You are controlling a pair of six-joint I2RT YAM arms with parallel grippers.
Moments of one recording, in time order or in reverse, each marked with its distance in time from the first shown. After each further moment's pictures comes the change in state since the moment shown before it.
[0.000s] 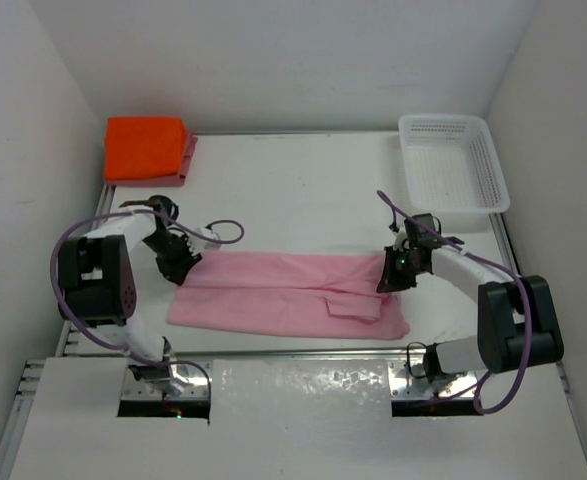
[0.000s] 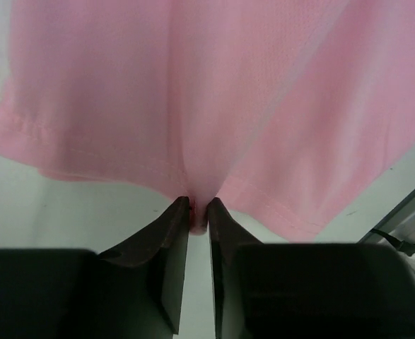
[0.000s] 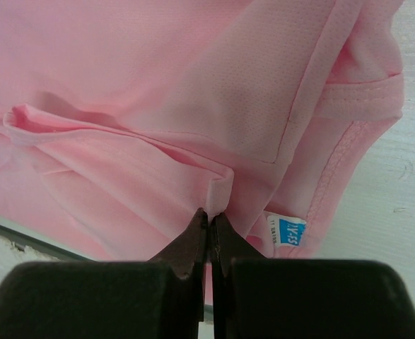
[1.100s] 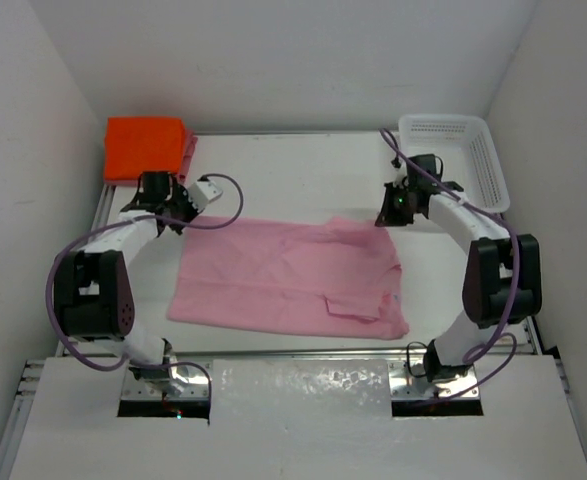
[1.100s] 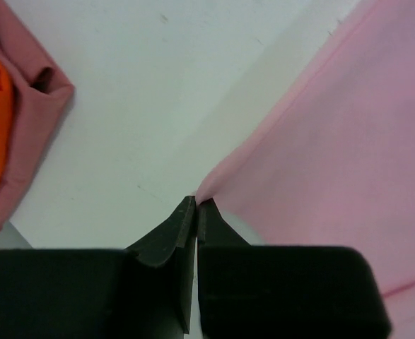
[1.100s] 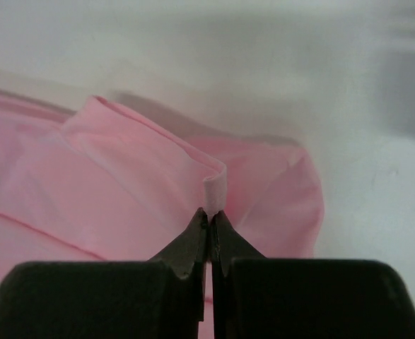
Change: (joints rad) left arm -0.044 -0.100 -0.028 0.723 -0.014 -0.275; right arm -0.042 0.282 0.534 0.007 0.067 -0.026
